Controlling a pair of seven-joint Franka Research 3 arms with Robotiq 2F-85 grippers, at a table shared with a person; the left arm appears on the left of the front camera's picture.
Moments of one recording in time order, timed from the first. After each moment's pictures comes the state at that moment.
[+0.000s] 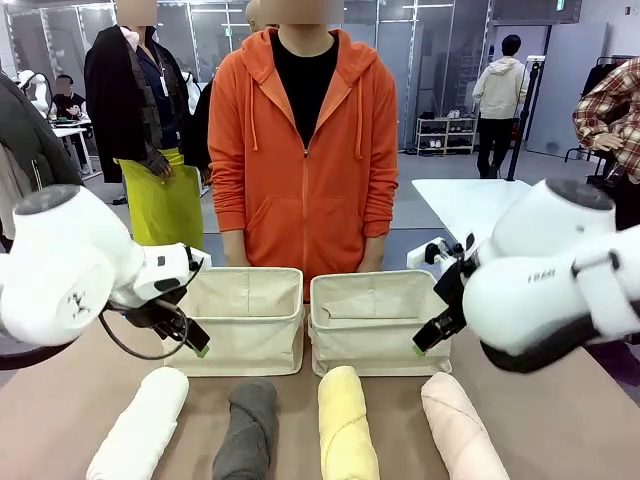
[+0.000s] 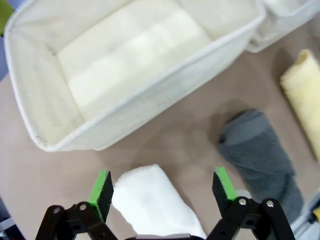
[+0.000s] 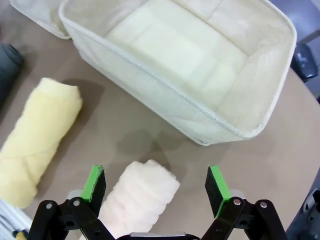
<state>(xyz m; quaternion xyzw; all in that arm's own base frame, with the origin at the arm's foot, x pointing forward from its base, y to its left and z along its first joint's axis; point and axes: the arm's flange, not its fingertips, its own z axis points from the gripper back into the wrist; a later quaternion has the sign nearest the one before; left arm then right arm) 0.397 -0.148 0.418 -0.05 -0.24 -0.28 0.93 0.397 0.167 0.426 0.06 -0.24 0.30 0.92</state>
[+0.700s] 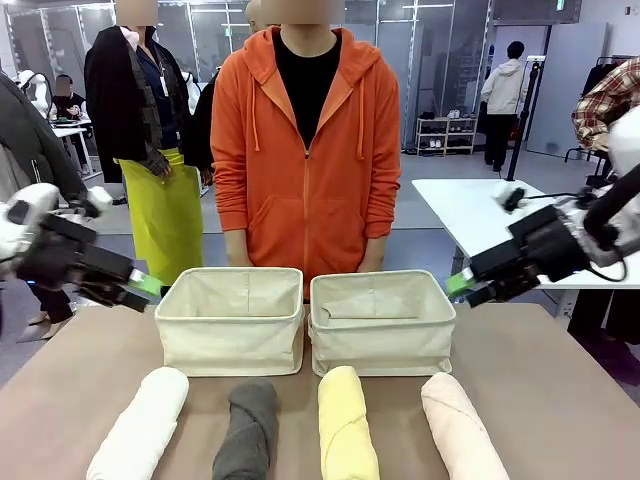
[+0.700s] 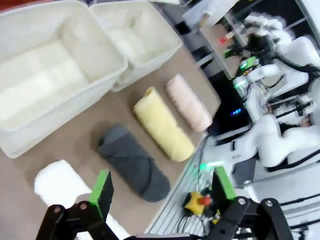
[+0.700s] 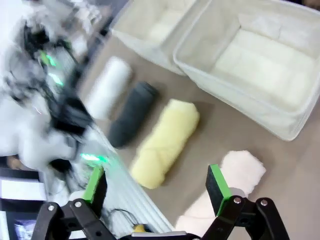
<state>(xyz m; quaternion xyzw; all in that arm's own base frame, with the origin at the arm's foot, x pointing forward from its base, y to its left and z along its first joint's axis) 0.373 -0.010 0.476 -0.47 -0.24 -0.22 0.82 0.387 0.052 0.487 0.45 -0.20 0.20 0.85</state>
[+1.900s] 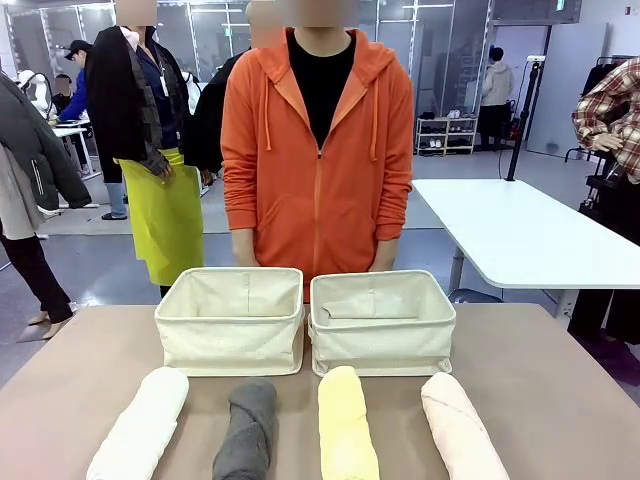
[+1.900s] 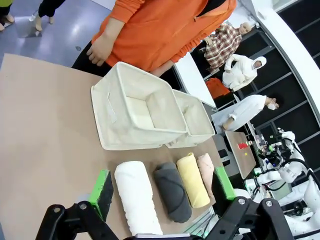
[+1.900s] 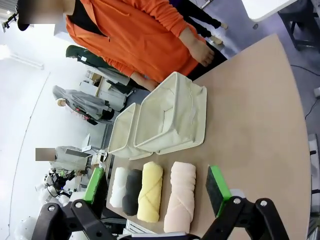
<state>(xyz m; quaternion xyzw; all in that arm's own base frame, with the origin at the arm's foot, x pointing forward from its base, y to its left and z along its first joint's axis) 0.282 0.198 0.486 -0.44 -0.40 0.03 0.80 0.274 -0.216 0.482 0.49 -0.36 -0.13 0.78</state>
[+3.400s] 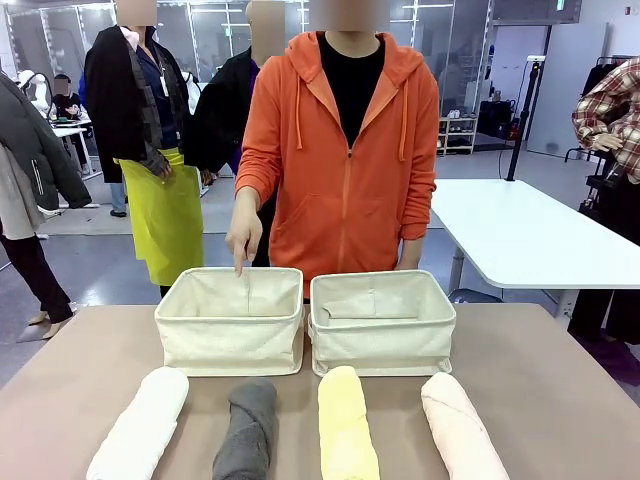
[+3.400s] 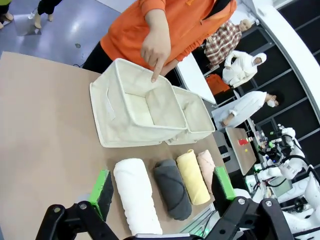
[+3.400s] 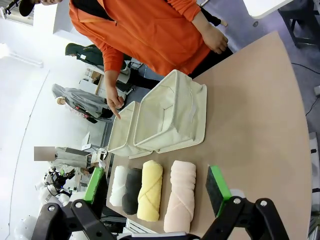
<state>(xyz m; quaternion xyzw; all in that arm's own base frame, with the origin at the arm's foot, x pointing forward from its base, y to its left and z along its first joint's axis) 0.286 0.191 0.488 -0.44 -0.39 0.02 0.81 0.276 -0.215 0.481 0.49 -0.36 -0.13 0.78</state>
